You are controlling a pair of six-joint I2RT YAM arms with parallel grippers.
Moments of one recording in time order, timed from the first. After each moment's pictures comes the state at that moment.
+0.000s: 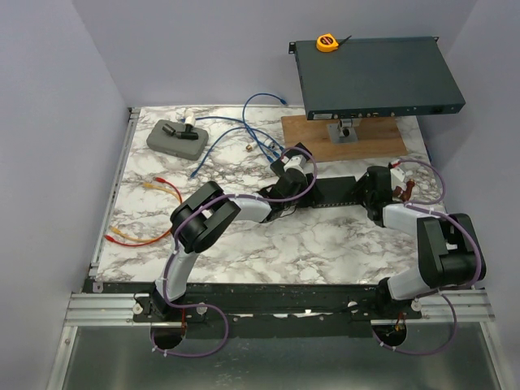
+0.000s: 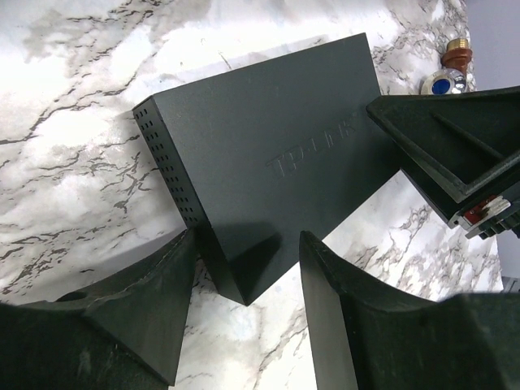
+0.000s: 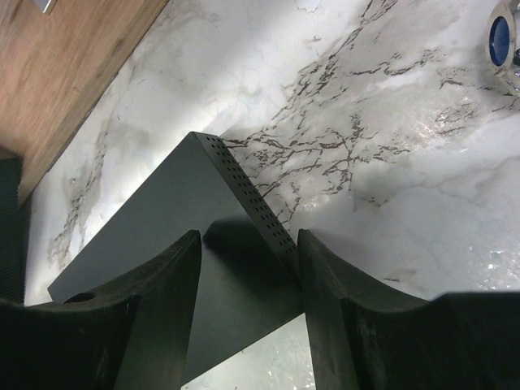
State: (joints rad) left arm -0.86 2.11 1.21 0.43 0.00 -0.85; right arm 0.12 1.50 0.57 0.26 0.23 0.77
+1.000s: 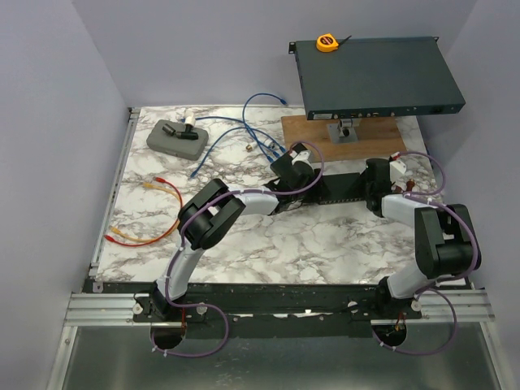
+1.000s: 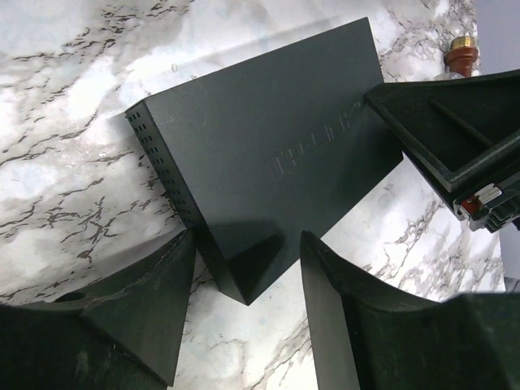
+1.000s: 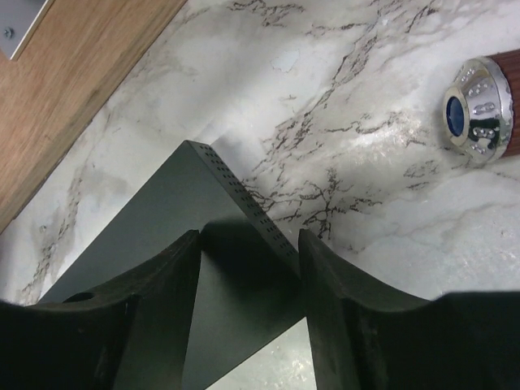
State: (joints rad) left arm -0.86 2.19 1.38 0.30 0.04 -0.83; right arm 0.10 1.57 0.67 0.20 0.32 0.71
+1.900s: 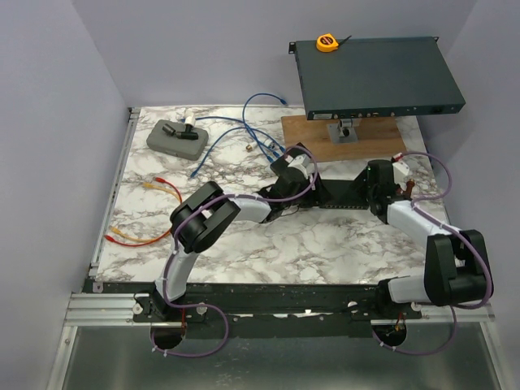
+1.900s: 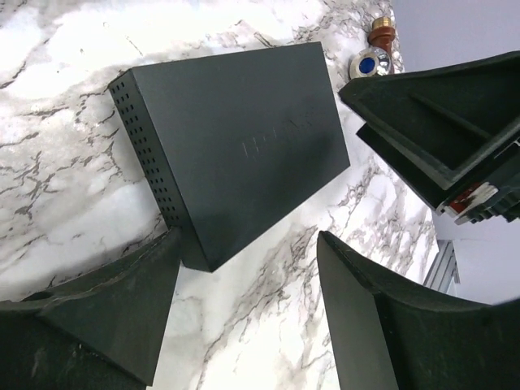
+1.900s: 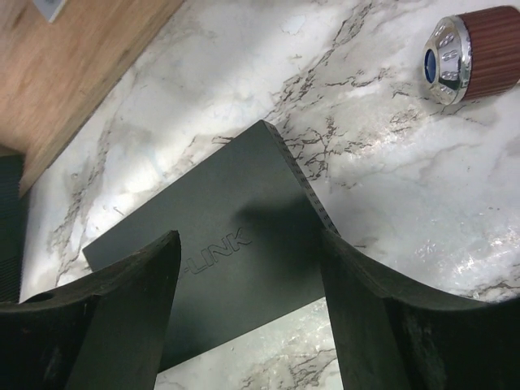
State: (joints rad) left arm -0.86 2.12 1.23 0.50 0.13 -0.88; right arm 0.13 1.39 0.67 -0.01 0.33 0.72
